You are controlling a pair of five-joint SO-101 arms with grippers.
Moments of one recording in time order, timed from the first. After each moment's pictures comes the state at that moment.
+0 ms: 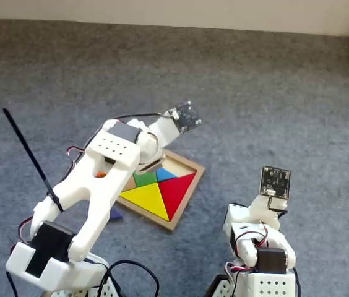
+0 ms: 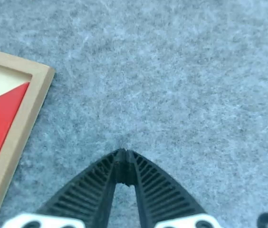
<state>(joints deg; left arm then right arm) 16.4 -5.1 28.8 55.7 -32.7 -5.0 -104.4 95.8 68.5 -6.5</state>
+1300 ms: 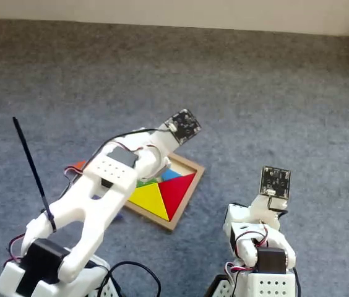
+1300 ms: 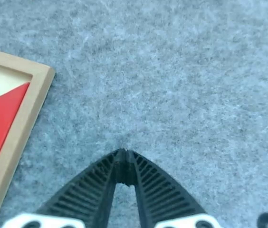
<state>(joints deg) 18.9 -13.8 44.8 34.9 -25.0 -5.0 -104.4 95.8 68.5 -6.5</state>
